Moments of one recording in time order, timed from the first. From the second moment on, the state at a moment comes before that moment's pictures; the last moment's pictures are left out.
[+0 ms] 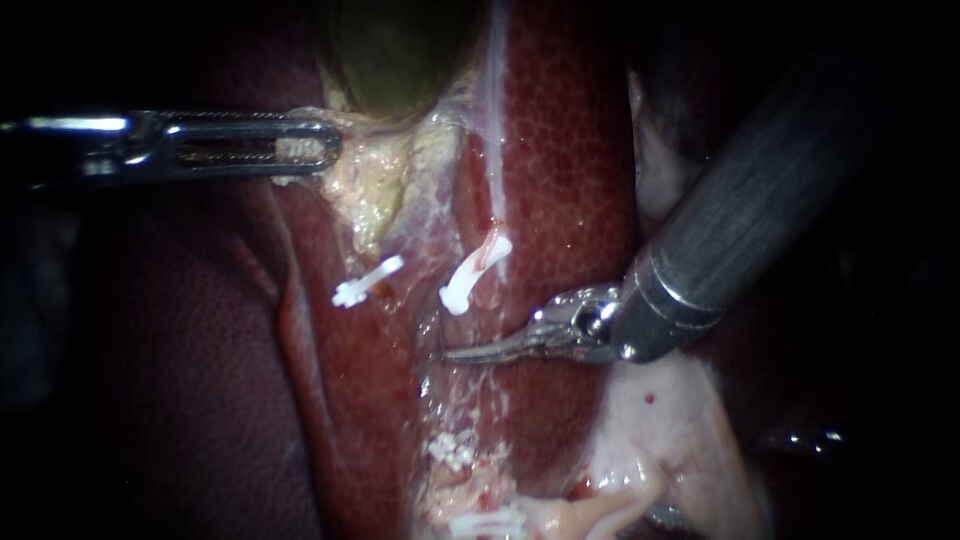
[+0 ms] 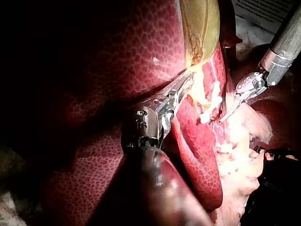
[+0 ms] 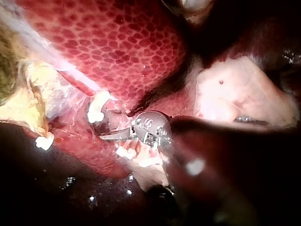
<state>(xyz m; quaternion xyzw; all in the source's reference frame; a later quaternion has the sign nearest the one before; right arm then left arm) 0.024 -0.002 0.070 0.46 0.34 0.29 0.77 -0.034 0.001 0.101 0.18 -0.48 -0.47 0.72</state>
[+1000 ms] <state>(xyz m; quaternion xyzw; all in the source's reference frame) 0.021 -0.003 0.069 0.37 0.47 0.22 0.77 -0.034 0.001 0.101 0.18 -0.48 -0.47 0.72</state>
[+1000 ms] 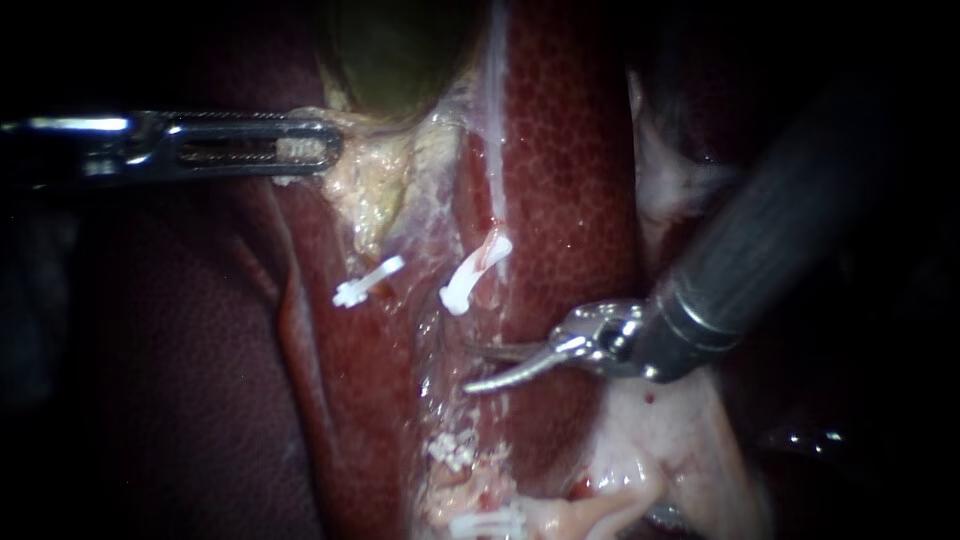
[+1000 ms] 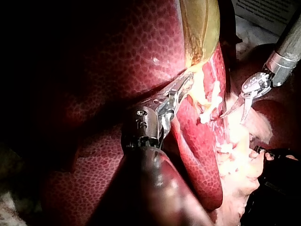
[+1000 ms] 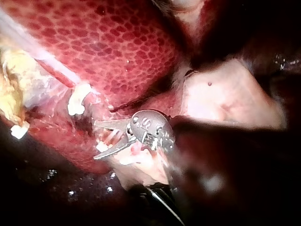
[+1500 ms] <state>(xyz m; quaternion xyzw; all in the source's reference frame) 0.016 0.001 0.063 0.26 0.51 0.14 0.81 -0.034 0.001 0.101 0.18 -0.48 -0.47 0.72</state>
